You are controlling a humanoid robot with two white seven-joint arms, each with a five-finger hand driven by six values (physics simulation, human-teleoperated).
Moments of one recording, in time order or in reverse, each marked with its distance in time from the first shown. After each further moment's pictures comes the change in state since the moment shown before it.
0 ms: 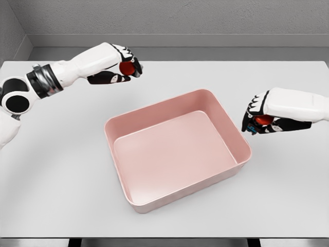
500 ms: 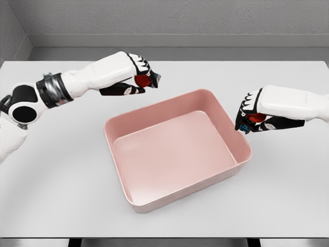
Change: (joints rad) left arm 0.045 0.005 -0.012 -0.168 -0.001 0.000 -0.001; right arm -0.021 0.037 0.001 -0.009 0.006 0.000 0.006
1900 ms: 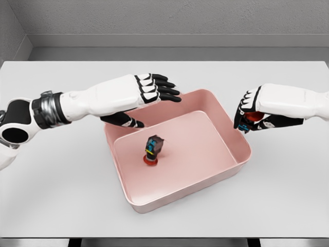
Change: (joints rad) left arm 0.072 0.121 -0.029 -0.243 0.044 0.000 0.003; right arm -0.018 0.014 0.000 0.000 0.013 0.000 0.002
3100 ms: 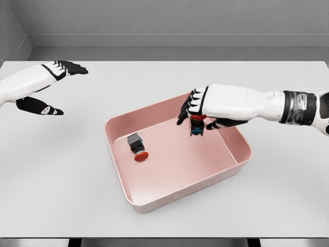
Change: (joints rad) left arm 0.156 0.280 0.181 0.211 0.151 0.000 0.000; right arm -0.067 0.311 0.034 0.007 0.246 0.000 0.017
